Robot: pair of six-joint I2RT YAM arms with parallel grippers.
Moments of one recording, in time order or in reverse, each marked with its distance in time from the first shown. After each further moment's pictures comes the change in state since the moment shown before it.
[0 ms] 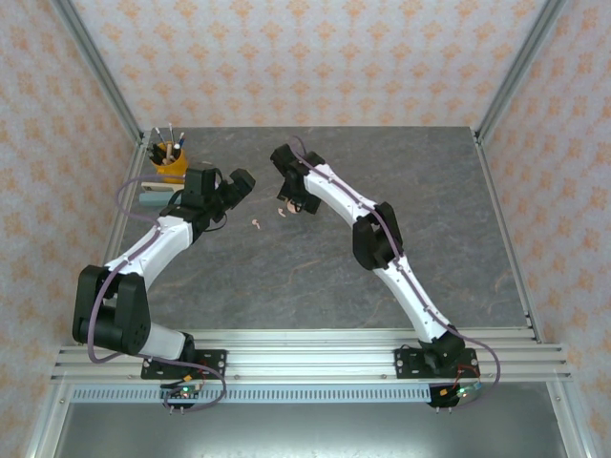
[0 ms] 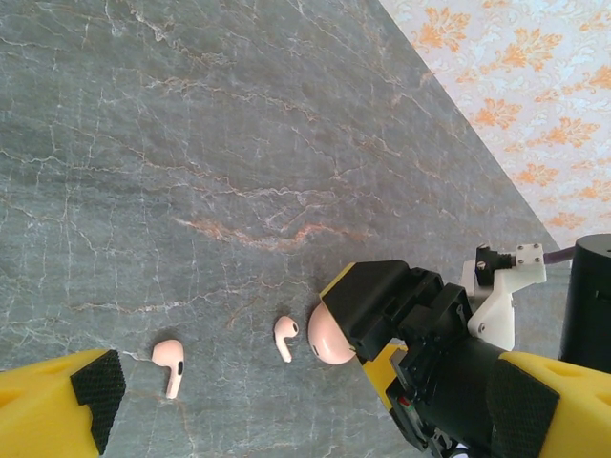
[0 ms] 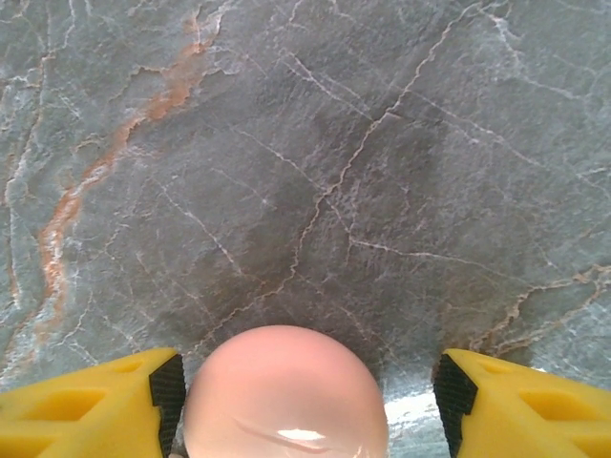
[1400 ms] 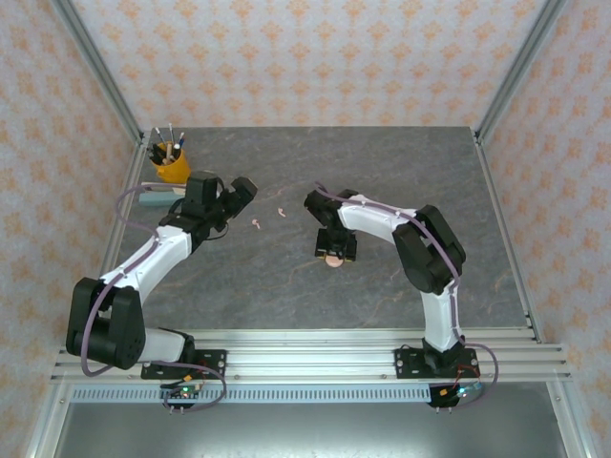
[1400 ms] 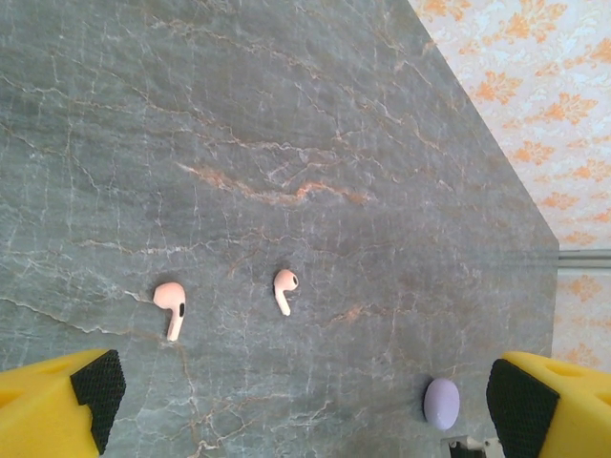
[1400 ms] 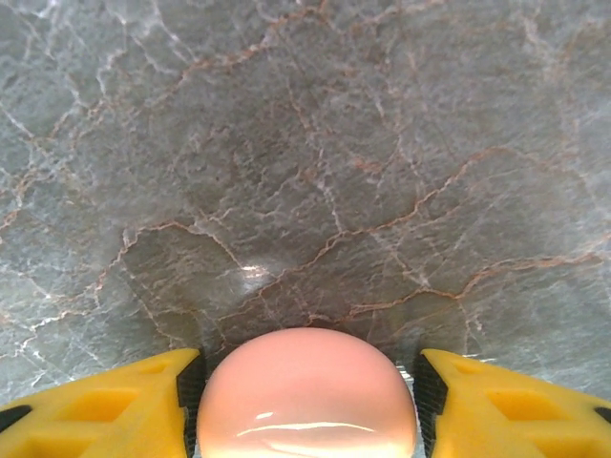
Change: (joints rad) left arm -0.036 -0.075 -0.071 -0.017 0.003 -0.051; right arm 0.017 -0.655 -1.137 0.219 -0.123 -0.215
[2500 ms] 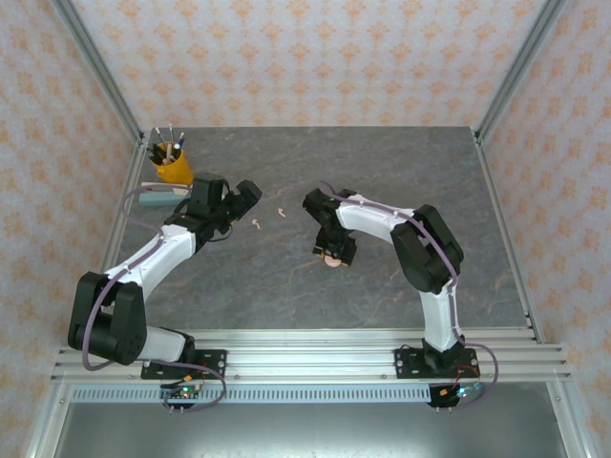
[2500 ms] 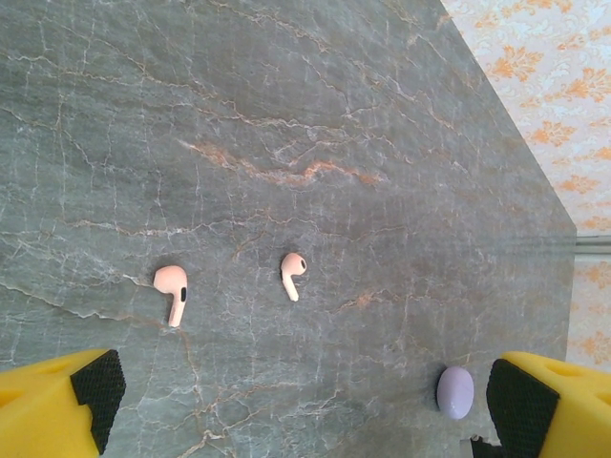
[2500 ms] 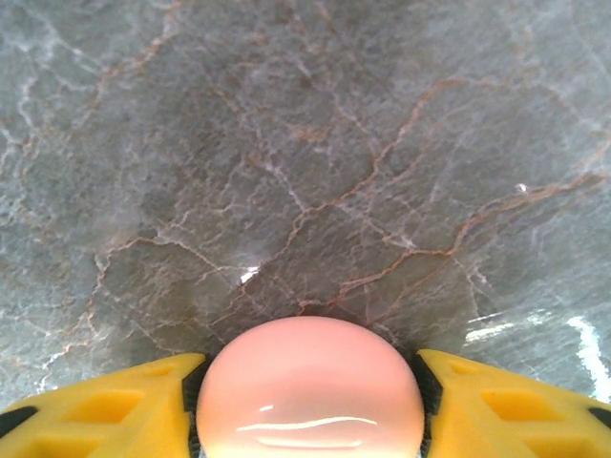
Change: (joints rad) left arm -0.026 0.027 0.001 -0.004 -0.006 0.000; right arm 0.002 0.016 0.015 -0.019 -0.021 0.238
